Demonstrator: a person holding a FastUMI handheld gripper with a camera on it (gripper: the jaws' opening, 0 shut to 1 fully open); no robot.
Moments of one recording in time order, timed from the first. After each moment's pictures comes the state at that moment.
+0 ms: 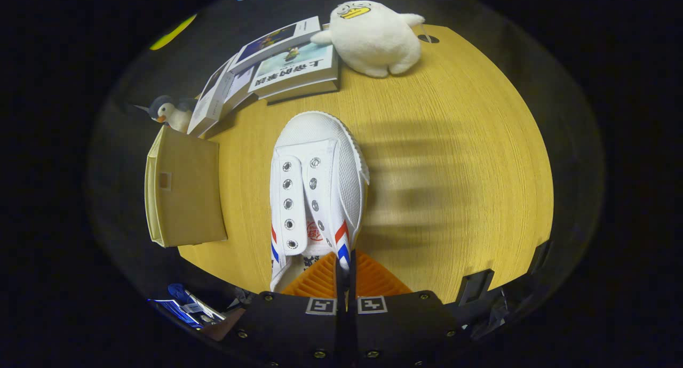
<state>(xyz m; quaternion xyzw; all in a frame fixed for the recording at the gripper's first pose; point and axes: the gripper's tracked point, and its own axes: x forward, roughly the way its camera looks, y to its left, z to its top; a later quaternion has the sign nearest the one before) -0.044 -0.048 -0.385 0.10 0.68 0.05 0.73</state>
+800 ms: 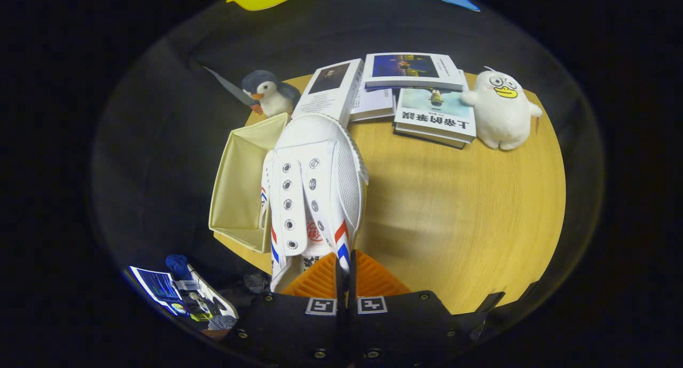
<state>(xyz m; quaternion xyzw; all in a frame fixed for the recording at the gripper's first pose) -0.007 0.129 -0.291 0.04 0.64 0.20 0.74</state>
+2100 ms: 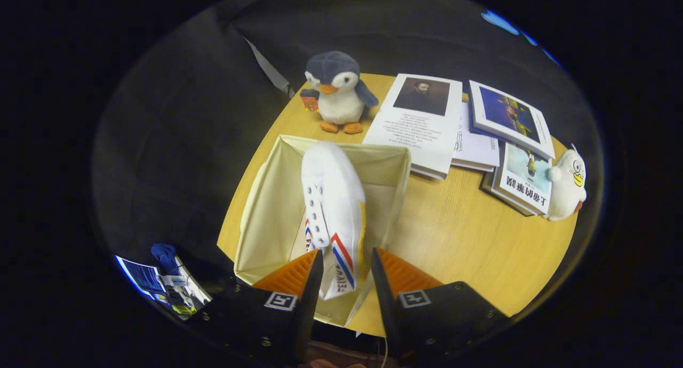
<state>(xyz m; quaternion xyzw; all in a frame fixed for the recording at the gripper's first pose) 0.059 0.292 -0.318 -0.06 0.61 0.25 0.75</state>
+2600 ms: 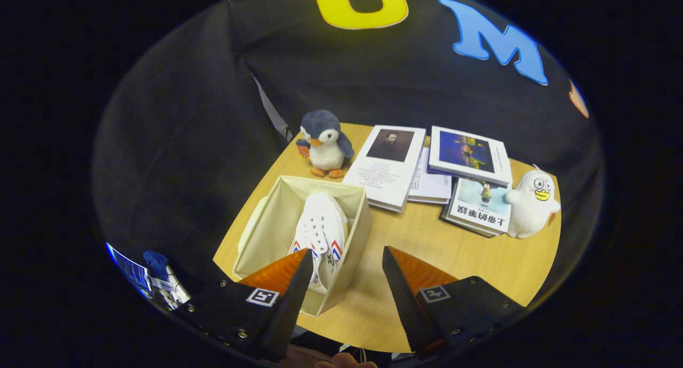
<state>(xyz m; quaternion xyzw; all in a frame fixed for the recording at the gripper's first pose) 0.072 0.228 -0.231 -0.03 0.48 0.24 0.85</state>
